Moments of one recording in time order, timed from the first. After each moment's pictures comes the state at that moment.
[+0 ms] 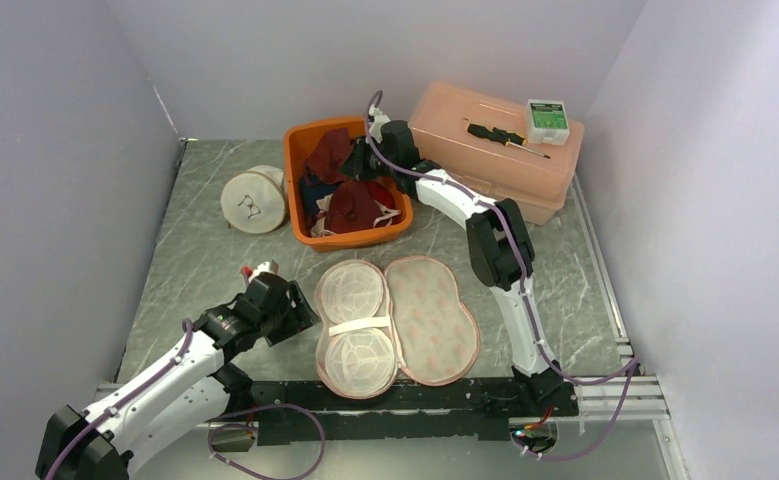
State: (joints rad) left arm -0.59 0.75 0.41 -0.59 -0.08 -0.99; right arm 0.54 2.33 1.95 0.02 -0.40 0.49
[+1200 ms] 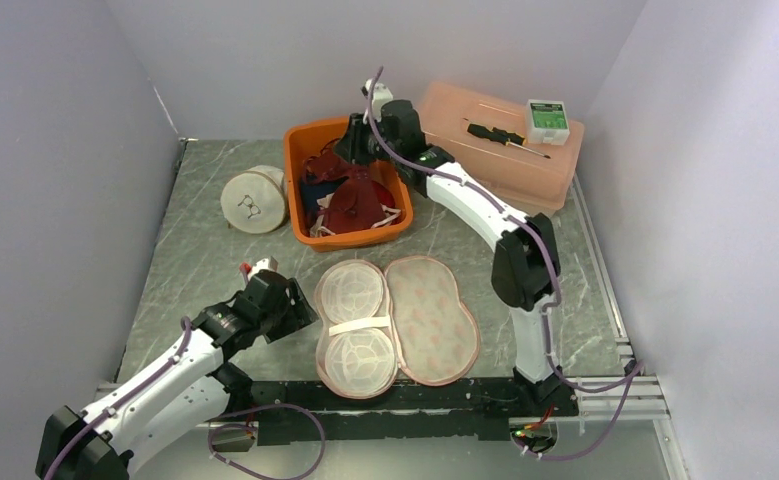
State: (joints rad) left arm -0.59 0.75 0.44 -0.61 -0.10 -0.96; right arm 0.62 2.03 1.90 -0.09 -0.23 0.38
